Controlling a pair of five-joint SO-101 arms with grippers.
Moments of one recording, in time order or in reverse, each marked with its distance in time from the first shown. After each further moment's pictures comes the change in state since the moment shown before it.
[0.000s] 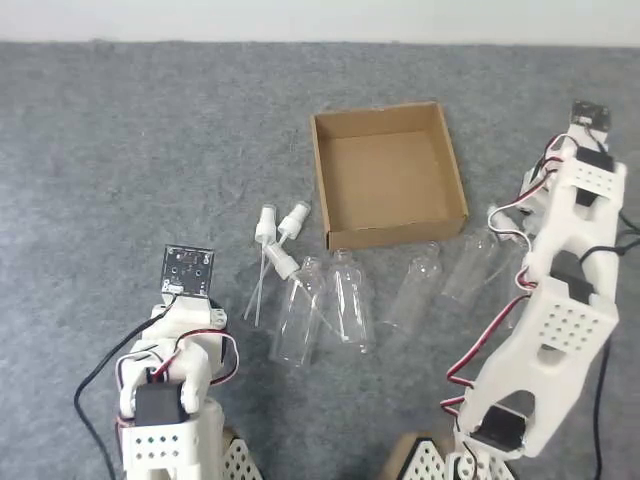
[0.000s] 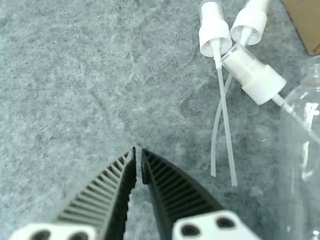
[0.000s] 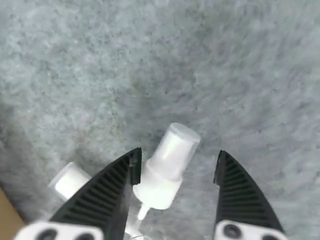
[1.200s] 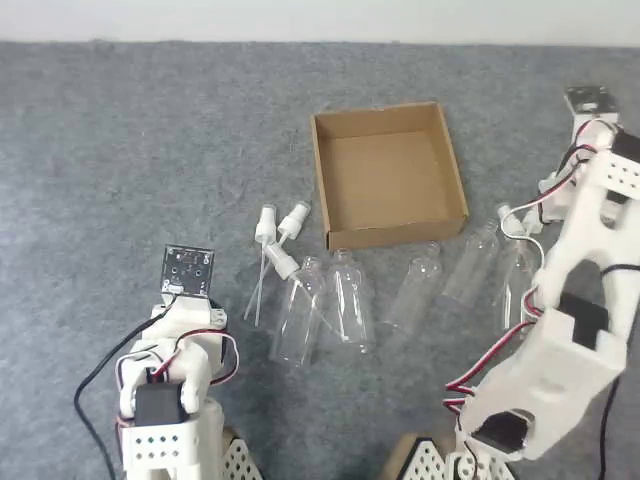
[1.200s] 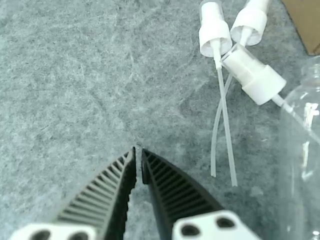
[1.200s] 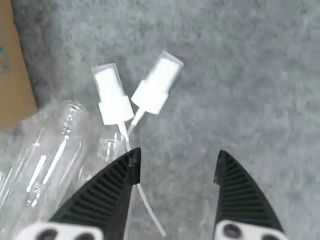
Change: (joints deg) left arm 0.0 0.0 0.0 0.0 0.0; right arm 2.5 -16.4 2.1 17.7 22.7
